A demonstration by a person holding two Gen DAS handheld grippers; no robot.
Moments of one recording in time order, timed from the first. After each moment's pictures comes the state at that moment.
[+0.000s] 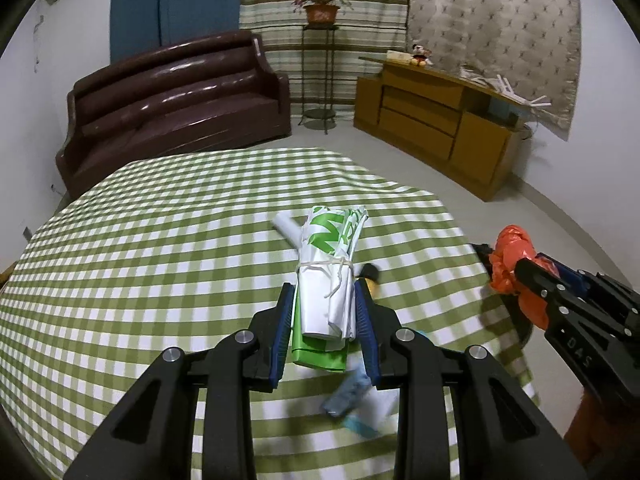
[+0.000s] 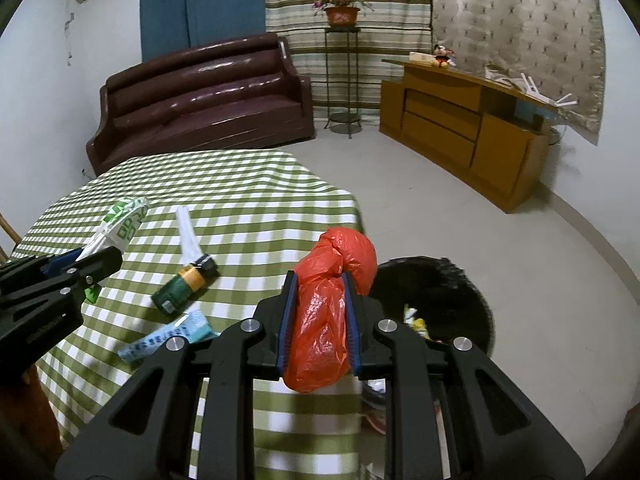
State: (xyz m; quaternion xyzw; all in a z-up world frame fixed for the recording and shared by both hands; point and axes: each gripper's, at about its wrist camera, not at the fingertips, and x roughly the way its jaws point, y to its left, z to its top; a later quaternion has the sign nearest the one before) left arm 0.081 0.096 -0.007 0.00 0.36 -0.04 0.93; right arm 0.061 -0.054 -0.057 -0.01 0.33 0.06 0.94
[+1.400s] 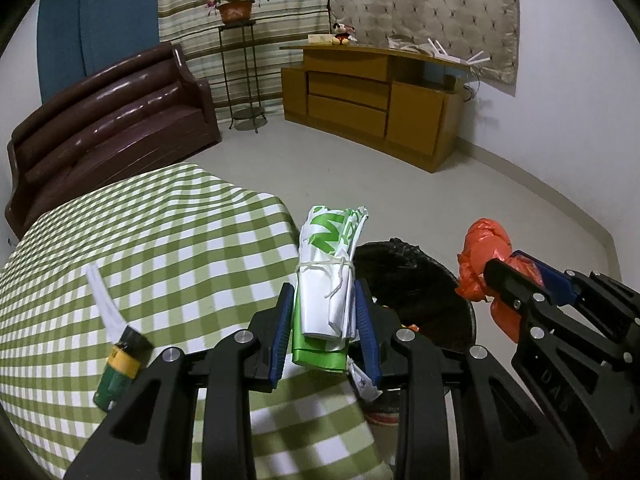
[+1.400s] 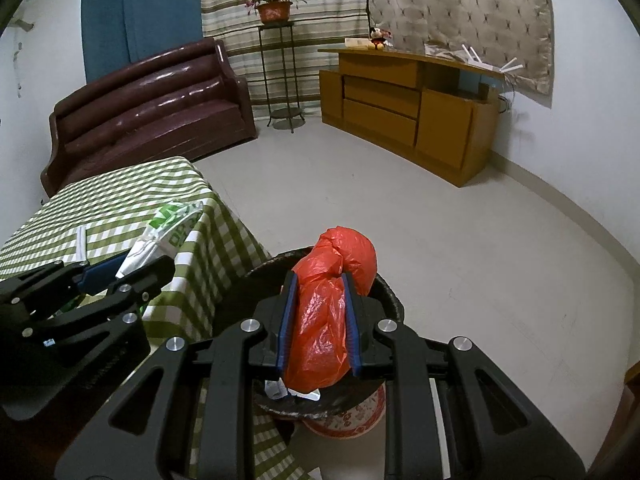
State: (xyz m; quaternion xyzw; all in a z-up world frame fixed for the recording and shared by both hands) left arm 0.151 -0.069 -0.039 0.06 0.37 -0.13 0.92; right arm 0.091 -0.164 -0.084 0.03 0.34 -0.02 0.94
